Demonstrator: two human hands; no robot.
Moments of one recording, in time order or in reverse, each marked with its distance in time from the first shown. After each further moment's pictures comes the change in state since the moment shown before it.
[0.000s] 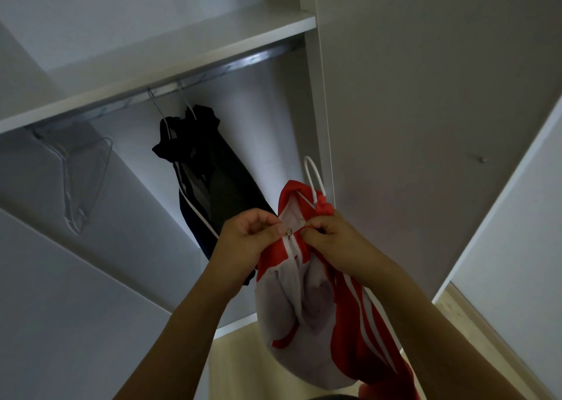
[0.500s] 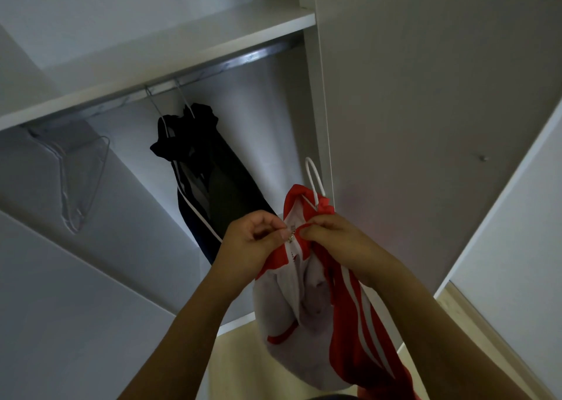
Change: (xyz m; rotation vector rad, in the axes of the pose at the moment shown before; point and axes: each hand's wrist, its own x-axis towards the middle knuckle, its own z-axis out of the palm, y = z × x) left_hand -0.001 -0.003 0.005 0.106 -0.025 0.037; right_hand -0.002 0.000 -0.005 0.291 -0.101 0.134
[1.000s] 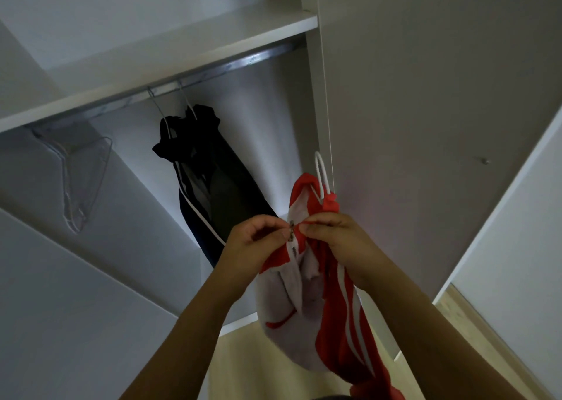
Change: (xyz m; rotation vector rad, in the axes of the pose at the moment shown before) left_hand 0.002 -0.009 -0.003 -0.109 -0.054 0.009; right_hand -0.001 -0.001 0.007 0.235 0.100 -0.016
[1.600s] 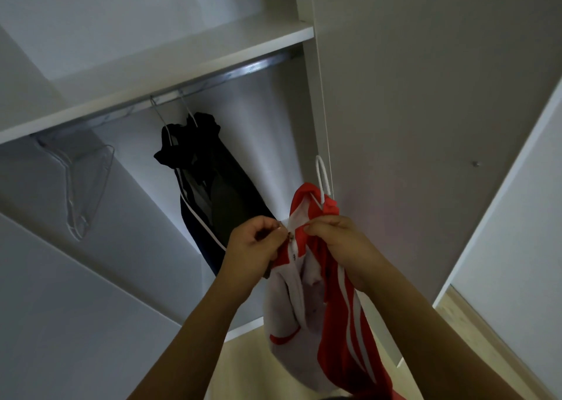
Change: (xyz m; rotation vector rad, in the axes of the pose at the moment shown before) left_hand 0.002 0.001 0.008 0.055 0.134 0.004; right_hand -0.002 -0.006 0.002 -0.083 0.077 0.022
